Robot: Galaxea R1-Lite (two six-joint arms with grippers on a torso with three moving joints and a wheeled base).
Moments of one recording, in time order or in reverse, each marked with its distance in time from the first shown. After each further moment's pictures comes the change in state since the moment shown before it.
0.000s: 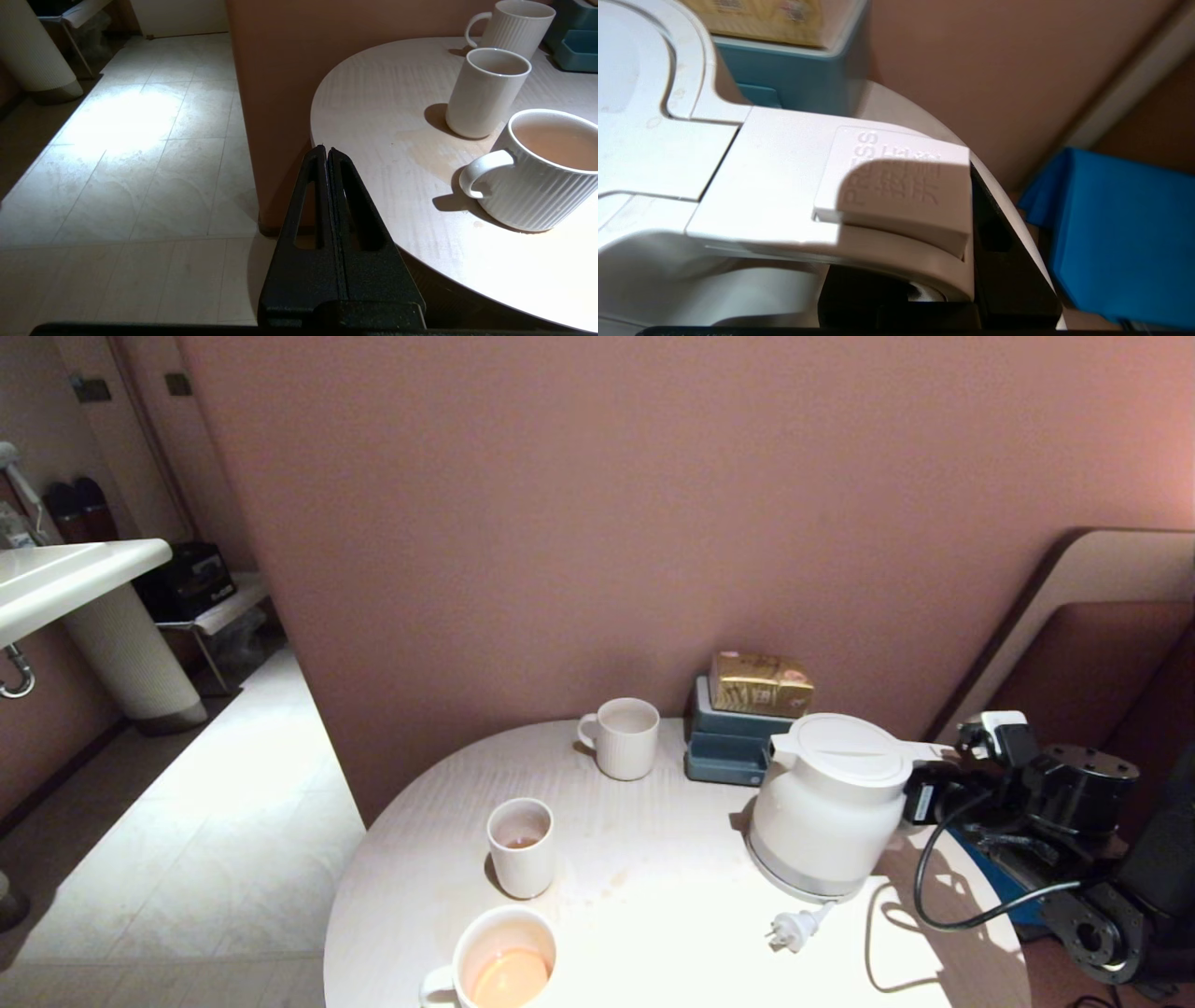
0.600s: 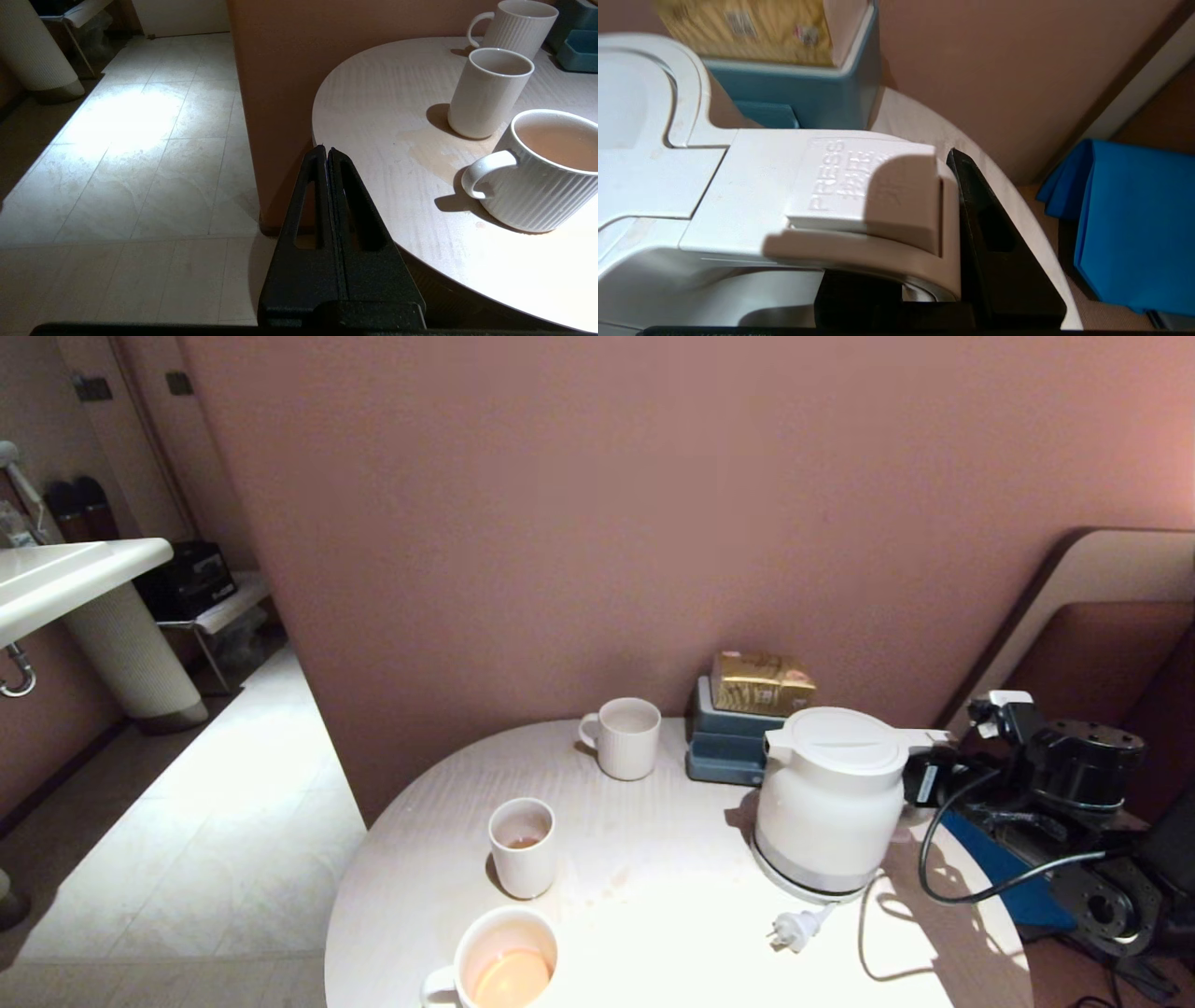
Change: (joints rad) left arm 0.000 0.000 0.000 0.000 0.000 0.000; right arm -0.025 -0.094 -0.071 0.168 0.000 0.078
